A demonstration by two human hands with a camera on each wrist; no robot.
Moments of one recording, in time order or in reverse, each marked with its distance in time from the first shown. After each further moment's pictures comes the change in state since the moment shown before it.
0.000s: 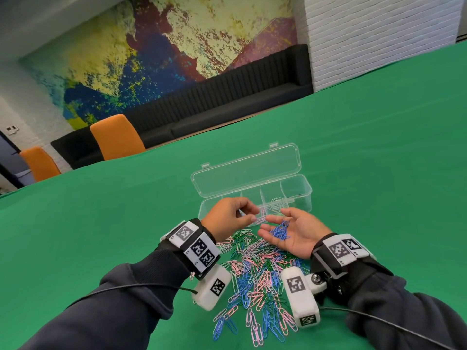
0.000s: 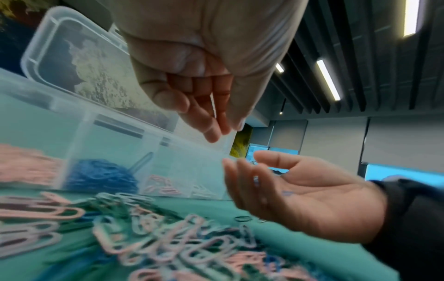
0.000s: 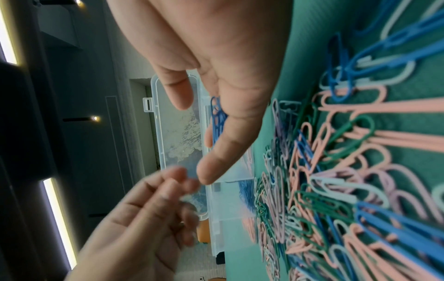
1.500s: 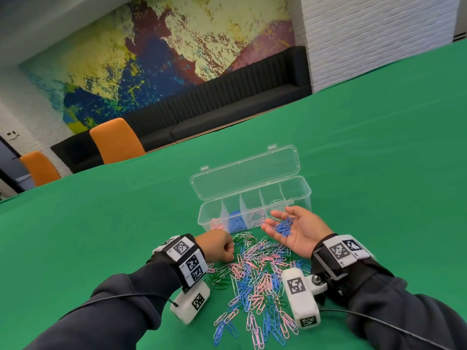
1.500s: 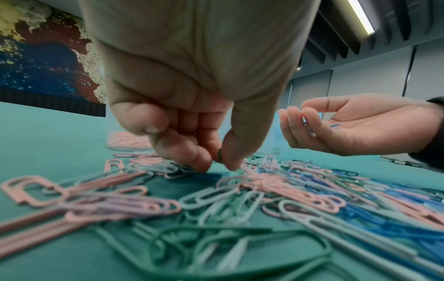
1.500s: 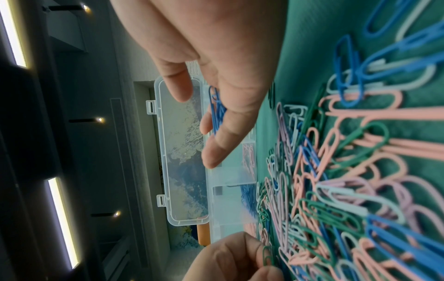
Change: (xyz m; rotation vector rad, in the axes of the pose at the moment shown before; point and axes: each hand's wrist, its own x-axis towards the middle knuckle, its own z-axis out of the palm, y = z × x) left_hand -0.012 -0.045 0.012 0.479 -0.444 -0.179; right_hand 0.000 -0.004 -0.002 0.048 0.020 -0.100
